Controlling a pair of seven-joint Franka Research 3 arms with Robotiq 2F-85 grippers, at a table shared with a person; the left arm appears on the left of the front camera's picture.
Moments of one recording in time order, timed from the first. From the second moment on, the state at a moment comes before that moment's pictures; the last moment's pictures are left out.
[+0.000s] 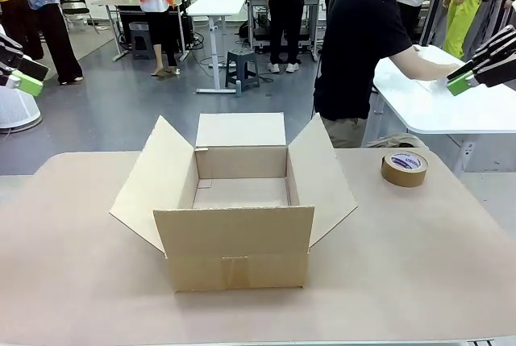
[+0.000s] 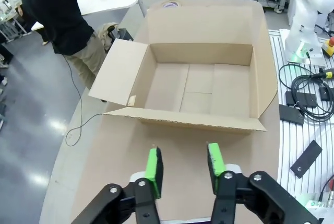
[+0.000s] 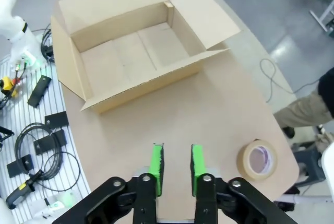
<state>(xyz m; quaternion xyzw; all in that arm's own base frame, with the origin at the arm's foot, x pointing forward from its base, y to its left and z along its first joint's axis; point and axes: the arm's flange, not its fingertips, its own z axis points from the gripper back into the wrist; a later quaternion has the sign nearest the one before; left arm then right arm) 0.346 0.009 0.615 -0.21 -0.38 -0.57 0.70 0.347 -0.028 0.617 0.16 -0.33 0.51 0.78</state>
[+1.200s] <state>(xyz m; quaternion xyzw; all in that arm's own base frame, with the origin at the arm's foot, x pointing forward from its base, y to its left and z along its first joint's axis) 0.350 0.007 0.615 -0.17 -0.36 -0.56 0.73 0.347 -0.013 0.618 0.14 -0.32 0.51 0.79</state>
